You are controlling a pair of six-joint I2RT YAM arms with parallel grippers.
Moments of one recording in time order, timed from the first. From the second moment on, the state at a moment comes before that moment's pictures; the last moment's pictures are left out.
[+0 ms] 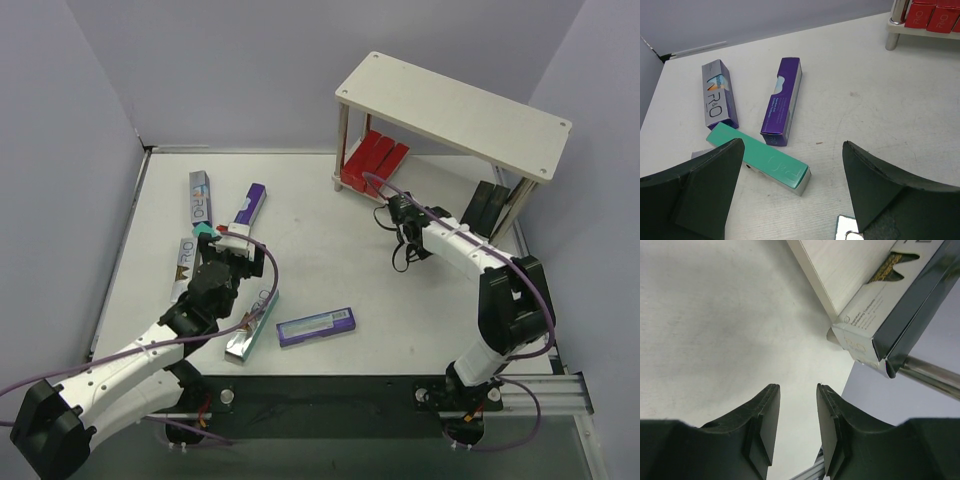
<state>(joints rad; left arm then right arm) -0.71 0.84 0.44 0.29 -0.59 0.06 0.39 1.63 1.09 -0.65 0.70 -0.26</state>
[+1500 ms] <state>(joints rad) -0.71 0.83 0.44 0.29 -0.59 0.06 0.20 1.76 1.14 -0.54 0.73 -0.32</state>
